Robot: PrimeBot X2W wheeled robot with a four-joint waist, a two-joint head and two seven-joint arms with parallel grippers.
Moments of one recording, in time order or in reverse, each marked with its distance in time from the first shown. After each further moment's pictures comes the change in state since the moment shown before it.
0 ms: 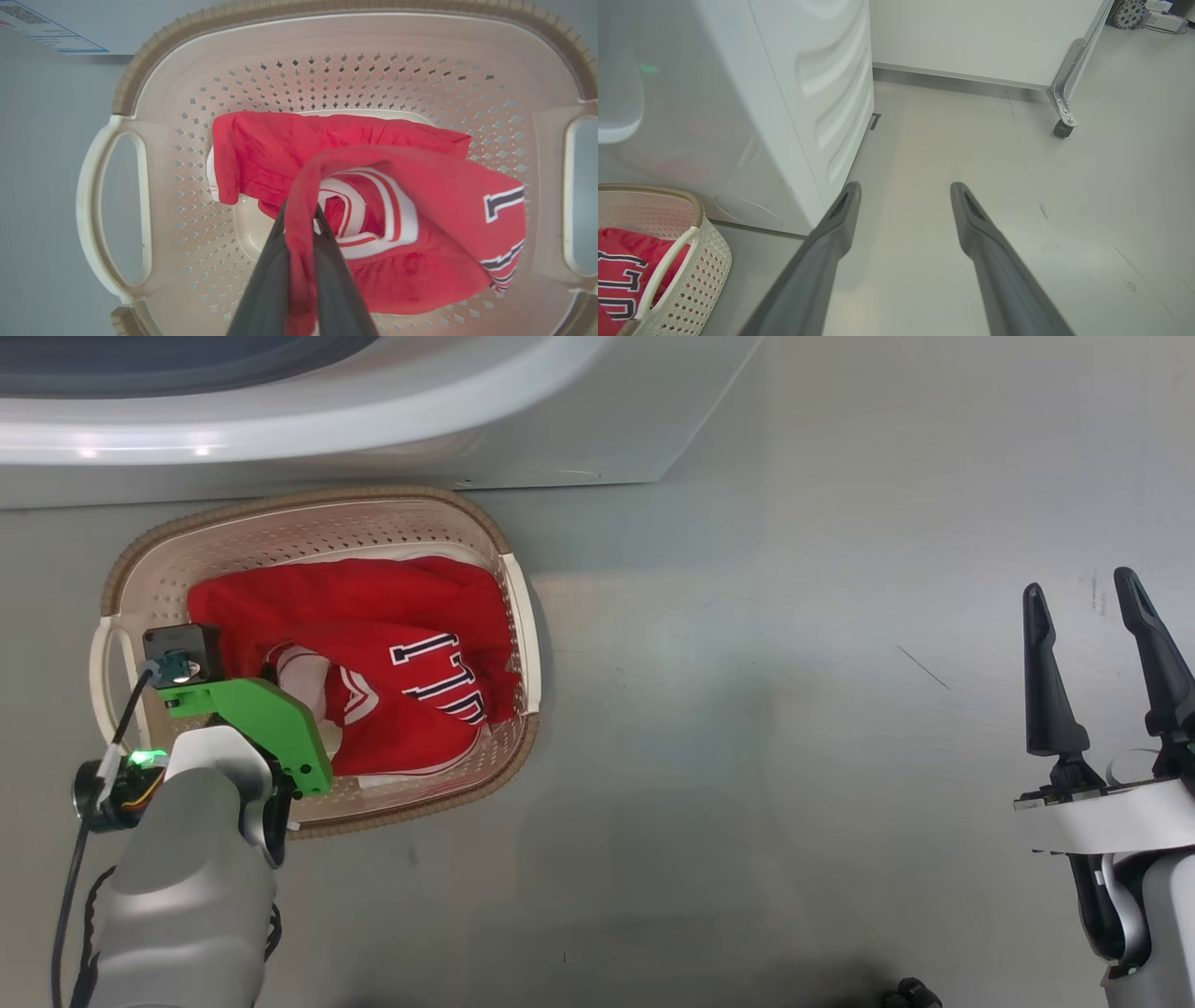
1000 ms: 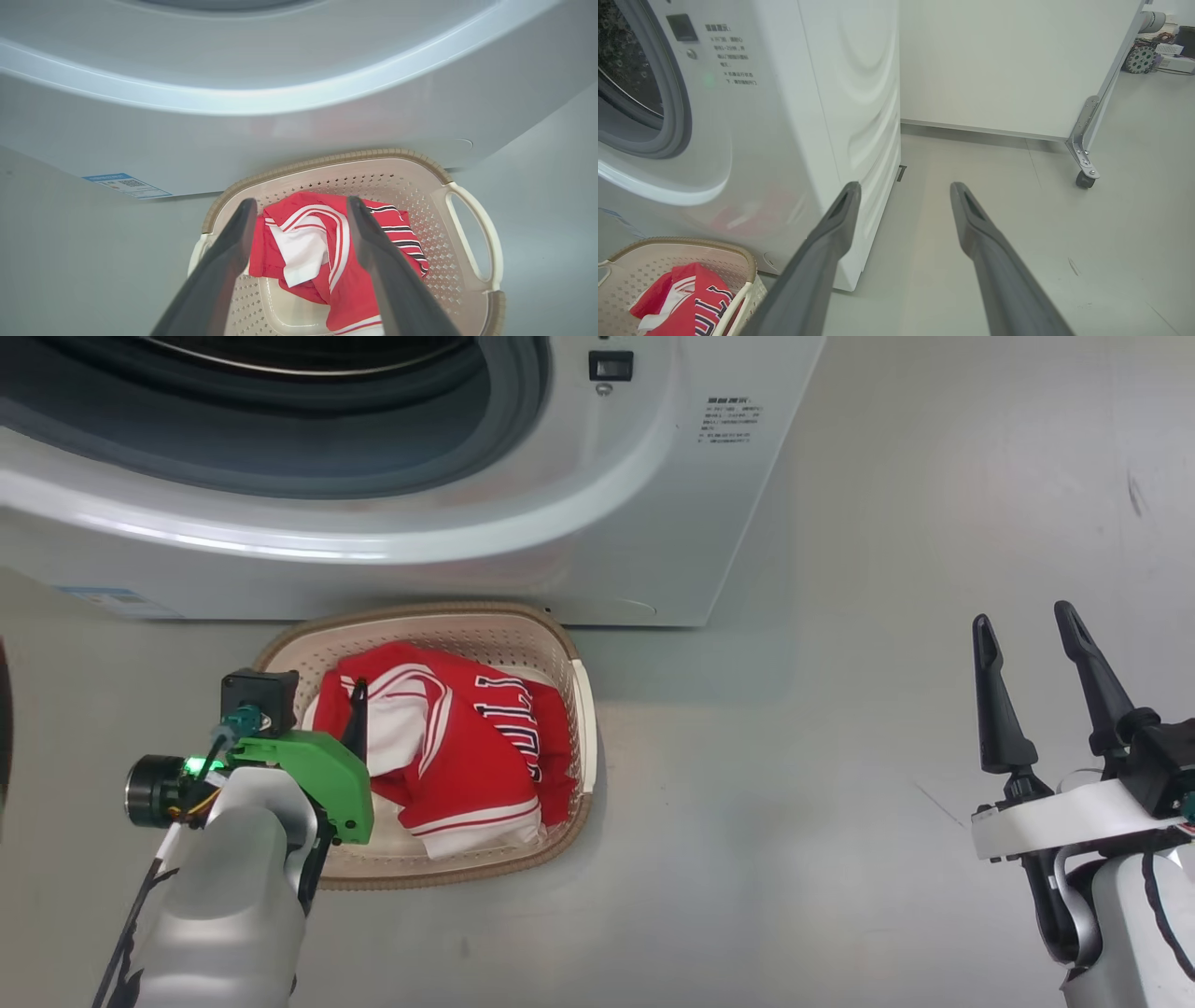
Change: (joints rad) left arm 0.031 -0.008 -0.146 0.061 0.061 -0.105 -0.242; right arm -0.036 0.030 0.037 0.144 0.000 0.004 -0.002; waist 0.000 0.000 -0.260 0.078
